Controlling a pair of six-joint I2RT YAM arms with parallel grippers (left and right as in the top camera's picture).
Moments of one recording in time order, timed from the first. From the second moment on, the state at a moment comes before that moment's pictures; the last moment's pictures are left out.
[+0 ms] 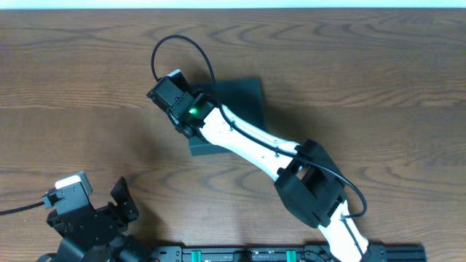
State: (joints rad) left arm -0.62 0.38 0.96 -1.36 -0.61 -0.72; right arm 0.91 2.20 1.84 -0.70 0.38 0.29
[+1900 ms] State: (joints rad) left arm -0.62 0.38 0.96 -1.36 -0.61 -0.72; right arm 0.88 2.24 1.85 -0.70 0.37 0.26
